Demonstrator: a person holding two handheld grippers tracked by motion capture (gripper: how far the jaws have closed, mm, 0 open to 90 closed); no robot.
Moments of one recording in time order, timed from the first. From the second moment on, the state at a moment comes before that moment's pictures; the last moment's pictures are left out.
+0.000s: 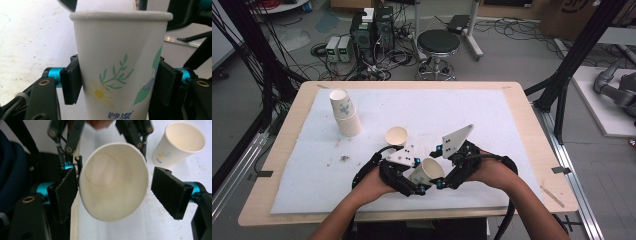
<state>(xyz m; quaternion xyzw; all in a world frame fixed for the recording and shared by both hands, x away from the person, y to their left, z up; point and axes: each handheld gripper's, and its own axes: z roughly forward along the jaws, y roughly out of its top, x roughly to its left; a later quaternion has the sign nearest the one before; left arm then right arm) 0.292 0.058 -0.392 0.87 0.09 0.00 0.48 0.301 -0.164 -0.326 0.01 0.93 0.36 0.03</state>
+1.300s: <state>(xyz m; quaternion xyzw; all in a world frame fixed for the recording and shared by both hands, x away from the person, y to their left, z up) 0.277 0.115 -0.415 0.73 0.19 0.13 0.65 0.284 -0.298 -0.399 0.28 0.80 0.51 0.16</state>
